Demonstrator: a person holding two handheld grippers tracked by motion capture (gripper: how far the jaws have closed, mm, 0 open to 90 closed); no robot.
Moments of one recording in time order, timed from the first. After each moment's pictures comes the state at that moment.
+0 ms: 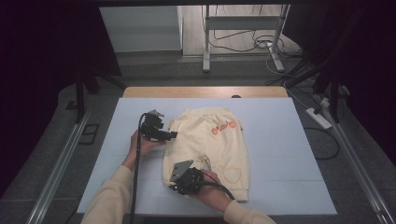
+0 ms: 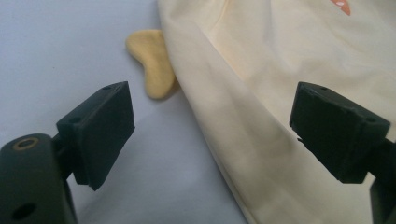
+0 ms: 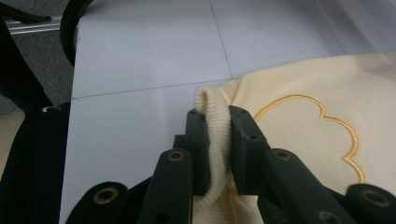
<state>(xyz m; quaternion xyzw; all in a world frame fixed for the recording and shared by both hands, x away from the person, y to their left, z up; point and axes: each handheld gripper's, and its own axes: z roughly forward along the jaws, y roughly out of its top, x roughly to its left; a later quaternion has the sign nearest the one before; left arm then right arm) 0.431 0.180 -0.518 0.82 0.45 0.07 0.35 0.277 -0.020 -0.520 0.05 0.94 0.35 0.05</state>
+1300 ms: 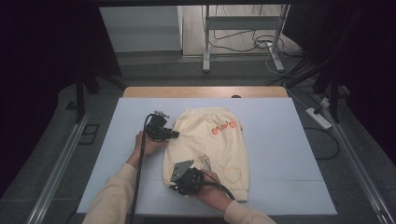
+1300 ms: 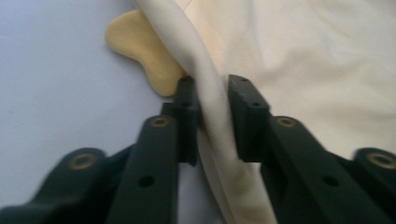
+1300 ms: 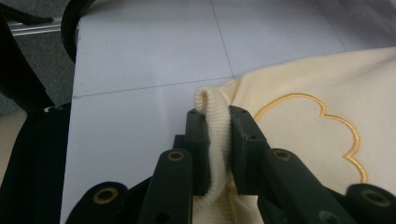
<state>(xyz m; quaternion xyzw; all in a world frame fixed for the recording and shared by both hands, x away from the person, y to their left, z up) 0.446 0.170 -0.534 0.84 0.42 0.00 0.35 0.277 -0.021 -0.522 0.05 0.94 0.35 0.04</state>
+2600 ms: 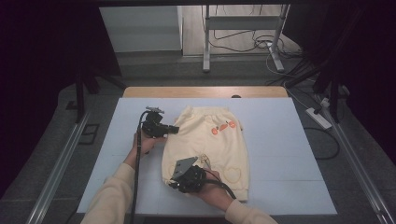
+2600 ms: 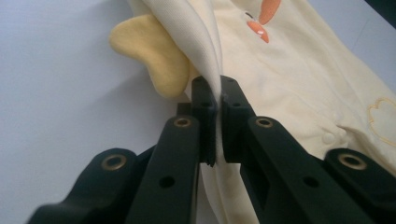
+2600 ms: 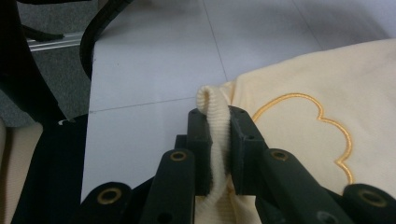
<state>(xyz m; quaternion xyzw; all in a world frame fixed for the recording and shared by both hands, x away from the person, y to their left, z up) 0.440 0.180 -0.512 0.81 0.41 -0.03 0.43 0.279 -0.026 -0.508 0.05 0.93 0.37 0.03</state>
